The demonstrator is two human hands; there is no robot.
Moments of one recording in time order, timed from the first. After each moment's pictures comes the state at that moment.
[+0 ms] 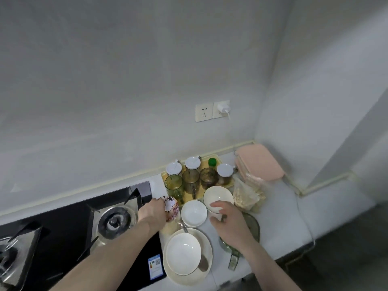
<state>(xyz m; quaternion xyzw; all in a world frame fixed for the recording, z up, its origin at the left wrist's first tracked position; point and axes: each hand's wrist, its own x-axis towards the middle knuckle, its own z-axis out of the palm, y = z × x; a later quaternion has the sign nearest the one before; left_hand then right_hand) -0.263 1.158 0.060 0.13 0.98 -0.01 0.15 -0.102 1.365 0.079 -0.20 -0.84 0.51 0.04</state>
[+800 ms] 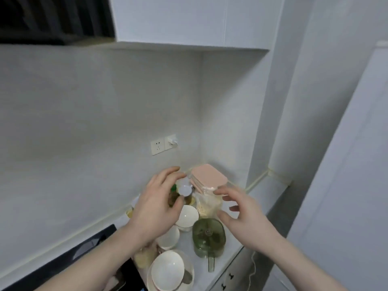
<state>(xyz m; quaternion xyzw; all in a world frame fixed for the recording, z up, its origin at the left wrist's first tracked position) -0.135 1.143 0.287 0.52 0.78 0.32 -0.10 0.056 1.305 0.266 -0.21 -0.88 0.35 0.25</state>
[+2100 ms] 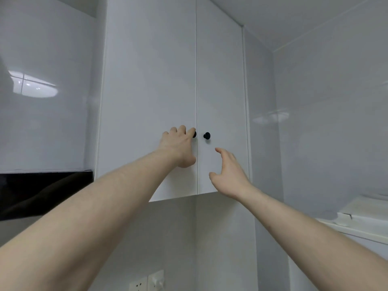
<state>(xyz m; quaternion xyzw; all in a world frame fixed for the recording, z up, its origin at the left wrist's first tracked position) -0.163 1.362 0.725 0.40 0.81 0.07 -0.42 -0.040 1.483 0.642 -0.14 -0.86 0.17 0.46</state>
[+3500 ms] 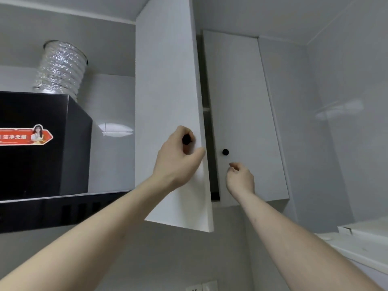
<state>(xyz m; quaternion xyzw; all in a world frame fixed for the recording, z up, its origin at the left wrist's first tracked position) 0.013 1.293 0.707 0.40 0.67 0.45 -0.43 -0.046 1.503 0.657 -0.09 -0.71 0.48 0.50</state>
